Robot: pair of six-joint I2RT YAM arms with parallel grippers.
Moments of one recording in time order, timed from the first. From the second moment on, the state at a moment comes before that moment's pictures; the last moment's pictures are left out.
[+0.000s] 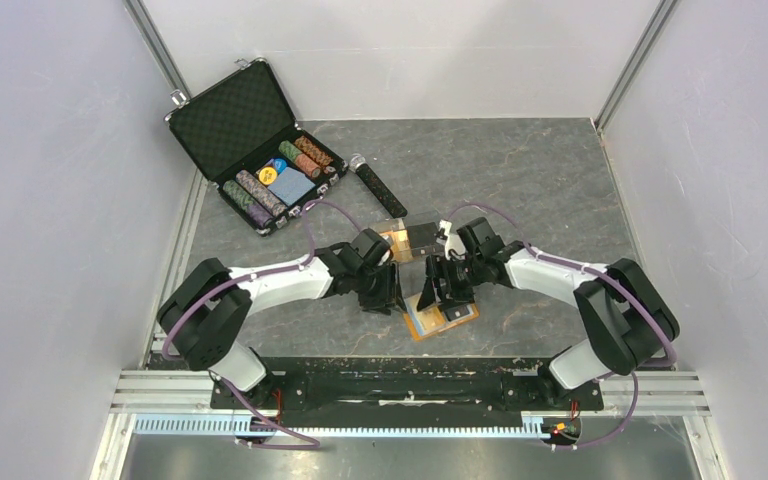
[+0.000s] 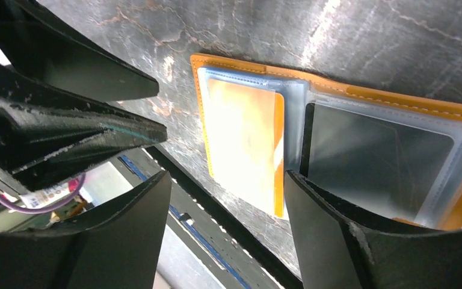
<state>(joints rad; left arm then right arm) -0.82 1.56 0.84 -0.32 0.24 -0.83 0.55 1.52 0.71 -0.26 -0.61 0.48</state>
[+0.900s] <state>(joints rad) -0.79 1.63 0.71 0.01 0.40 -0.97 0.54 1.58 0.70 -0.33 -0.54 0.37</state>
